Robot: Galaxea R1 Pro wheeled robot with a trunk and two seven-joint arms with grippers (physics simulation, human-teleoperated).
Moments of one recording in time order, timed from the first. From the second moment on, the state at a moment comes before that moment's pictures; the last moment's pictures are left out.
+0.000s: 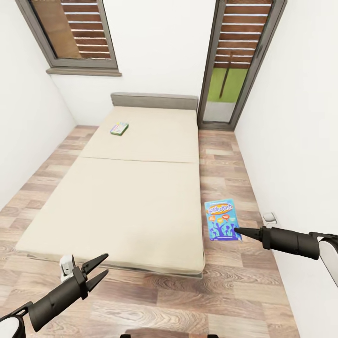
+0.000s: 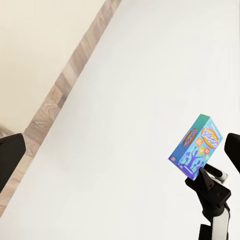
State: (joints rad) left arm 0.05 0.29 0.10 -1.61 1.49 0.77 -0.25; right arm -0.38 -0.46 -0.14 -1.61 -0.59 1.04 0.97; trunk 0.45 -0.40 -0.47
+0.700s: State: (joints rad) left arm 0.05 0.29 0.10 -1.61 1.49 0.77 -0.25; right arm -0.38 -0.46 -0.13 -1.61 -0.59 1.04 0.97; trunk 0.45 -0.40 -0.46
